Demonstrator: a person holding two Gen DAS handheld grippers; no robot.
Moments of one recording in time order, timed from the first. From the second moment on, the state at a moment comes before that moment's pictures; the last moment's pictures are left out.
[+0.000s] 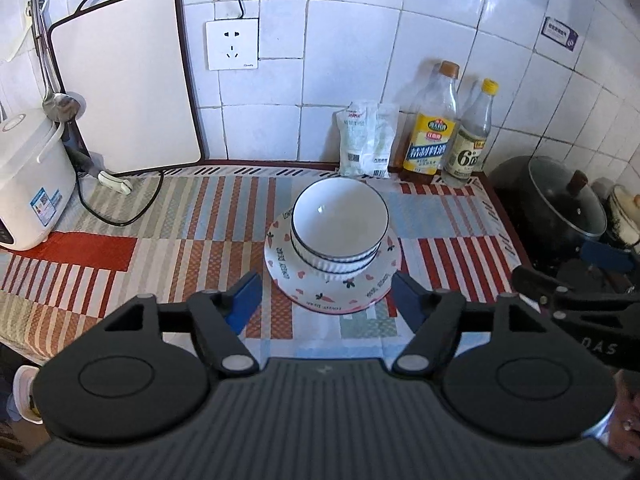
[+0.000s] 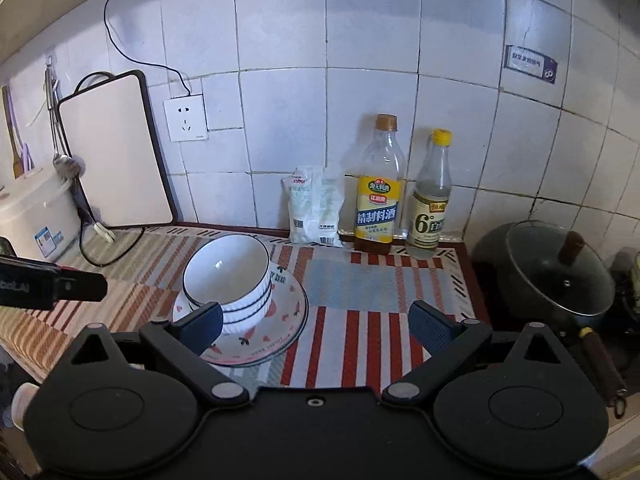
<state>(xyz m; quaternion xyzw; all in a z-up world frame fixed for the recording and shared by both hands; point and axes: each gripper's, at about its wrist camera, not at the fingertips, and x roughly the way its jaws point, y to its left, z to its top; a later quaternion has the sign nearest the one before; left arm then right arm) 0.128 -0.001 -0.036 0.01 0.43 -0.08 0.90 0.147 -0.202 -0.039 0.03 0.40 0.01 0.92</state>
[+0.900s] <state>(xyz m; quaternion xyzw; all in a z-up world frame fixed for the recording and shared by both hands) 0.076 -0.004 -0.035 0.02 0.41 -0.04 0.91 0.091 -0.208 -0.023 0.03 0.40 -0.02 0.92</state>
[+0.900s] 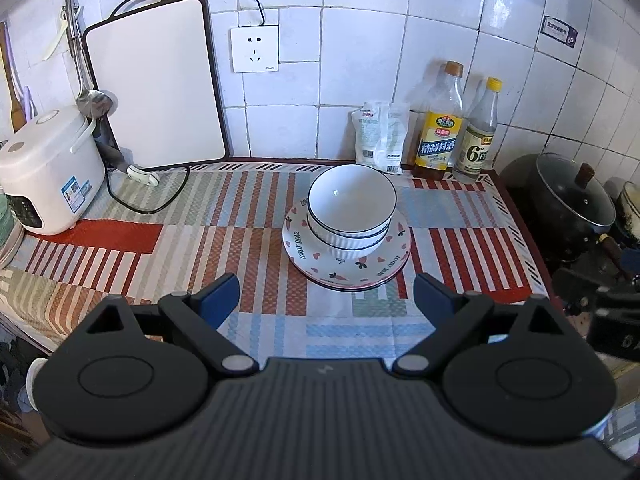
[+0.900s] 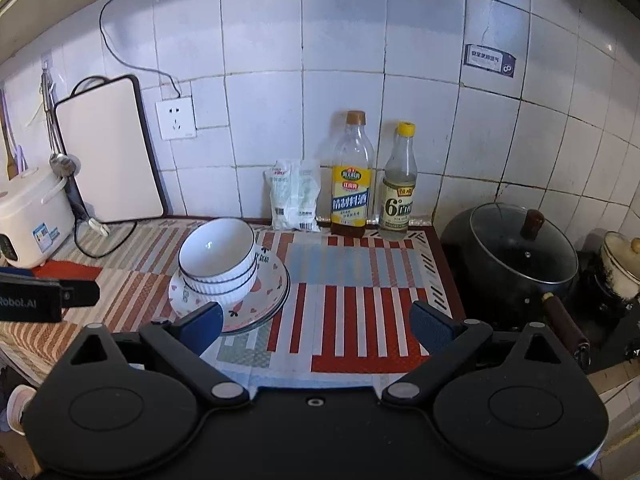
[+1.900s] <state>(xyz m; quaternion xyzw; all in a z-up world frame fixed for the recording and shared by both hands) 0.073 -0.013 -0.038 0.03 0.41 -0.03 0.91 0.082 -0.212 -0.024 0.02 0.38 -0.05 0.93</state>
